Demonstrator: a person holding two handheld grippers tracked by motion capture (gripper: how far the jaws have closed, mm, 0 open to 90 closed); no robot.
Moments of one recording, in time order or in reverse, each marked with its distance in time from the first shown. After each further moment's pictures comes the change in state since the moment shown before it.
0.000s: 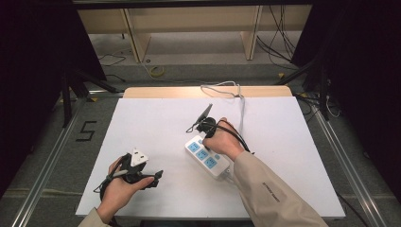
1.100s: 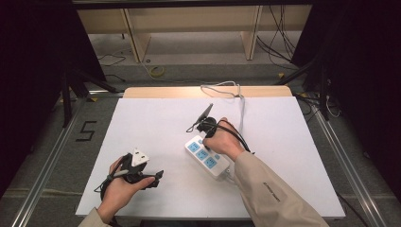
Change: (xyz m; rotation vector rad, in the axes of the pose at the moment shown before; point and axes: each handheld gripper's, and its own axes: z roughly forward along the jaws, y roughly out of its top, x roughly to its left) left arm -0.001 0.001 0.001 0.003 -0.003 0.010; right arm -0.001 -0.001 0.000 -0.007 0.004 0.005
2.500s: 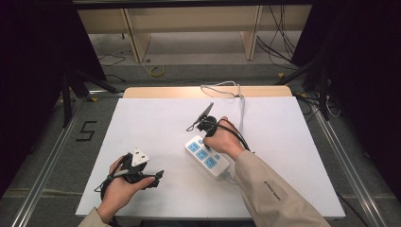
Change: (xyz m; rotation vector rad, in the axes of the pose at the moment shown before) left arm 0.000 0.000 0.000 0.000 -0.004 0.004; right arm -0.002 0.001 -0.003 -0.024 0.006 0.013
